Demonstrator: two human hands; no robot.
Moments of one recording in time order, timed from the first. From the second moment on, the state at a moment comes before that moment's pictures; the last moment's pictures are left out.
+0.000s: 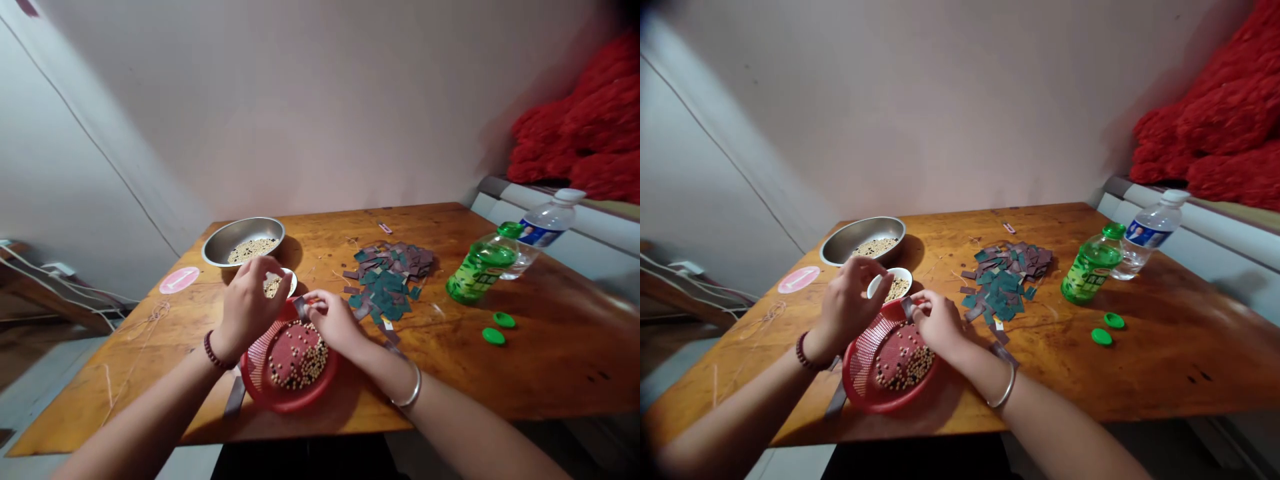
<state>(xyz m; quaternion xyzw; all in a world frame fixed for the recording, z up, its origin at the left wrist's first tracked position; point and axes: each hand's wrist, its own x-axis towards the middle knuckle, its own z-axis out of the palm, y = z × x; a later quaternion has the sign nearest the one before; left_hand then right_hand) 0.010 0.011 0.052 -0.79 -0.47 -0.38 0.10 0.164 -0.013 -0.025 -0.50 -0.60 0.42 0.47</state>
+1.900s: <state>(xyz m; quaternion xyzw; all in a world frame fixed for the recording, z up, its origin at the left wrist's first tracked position) 0.160 0.163 0.009 -0.94 -0.32 0.08 0.04 0.165 -0.020 -0.011 -0.55 -0.67 0.32 0.37</state>
